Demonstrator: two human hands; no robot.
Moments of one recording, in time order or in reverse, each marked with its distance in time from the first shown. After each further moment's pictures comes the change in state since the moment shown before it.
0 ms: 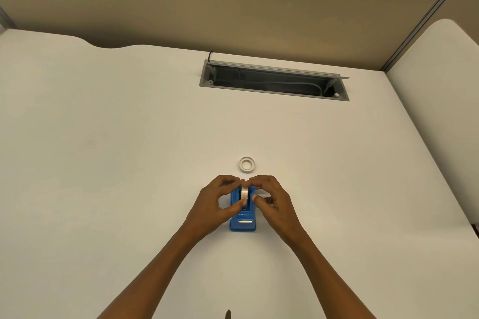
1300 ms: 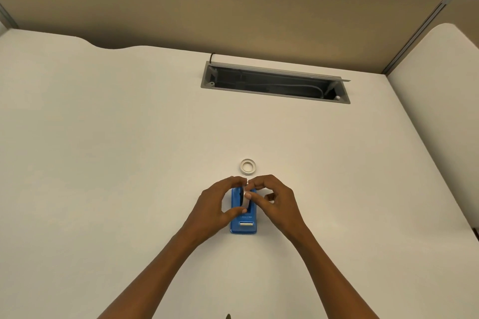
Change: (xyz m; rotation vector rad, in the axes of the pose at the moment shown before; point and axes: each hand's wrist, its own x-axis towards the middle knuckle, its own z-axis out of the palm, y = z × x) left_hand 0.001 -0.004 -0.002 0.104 -0.067 -0.052; right_hand 0.010 -0.010 -0.005 -0.035 0.010 0.042
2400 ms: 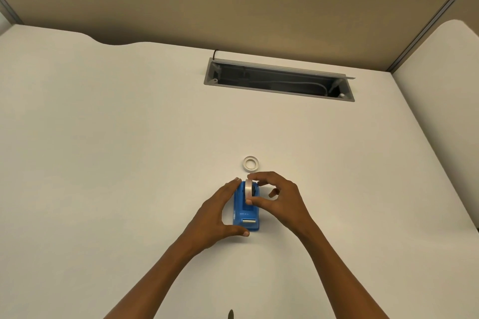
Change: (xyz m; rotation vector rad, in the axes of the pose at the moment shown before) left_hand -0.021 0.003 0.000 -0.027 -0.167 -0.136; right_hand 0.002 -0.011 -0.009 -0.095 -0.101 0.060
